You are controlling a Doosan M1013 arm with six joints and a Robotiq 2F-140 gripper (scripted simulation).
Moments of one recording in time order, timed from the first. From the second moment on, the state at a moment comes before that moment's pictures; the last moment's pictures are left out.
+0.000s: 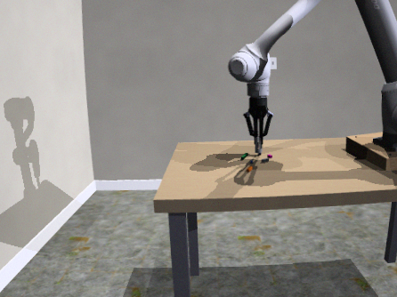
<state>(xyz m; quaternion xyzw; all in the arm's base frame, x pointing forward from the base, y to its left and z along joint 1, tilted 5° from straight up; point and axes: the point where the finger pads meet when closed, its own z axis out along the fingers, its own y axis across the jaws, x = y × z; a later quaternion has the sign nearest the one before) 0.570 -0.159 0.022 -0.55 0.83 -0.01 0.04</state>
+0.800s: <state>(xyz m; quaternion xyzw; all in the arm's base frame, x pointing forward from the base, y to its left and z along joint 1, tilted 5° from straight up) 0.571 -0.159 0.011 -0.55 0.83 -0.01 0.04</state>
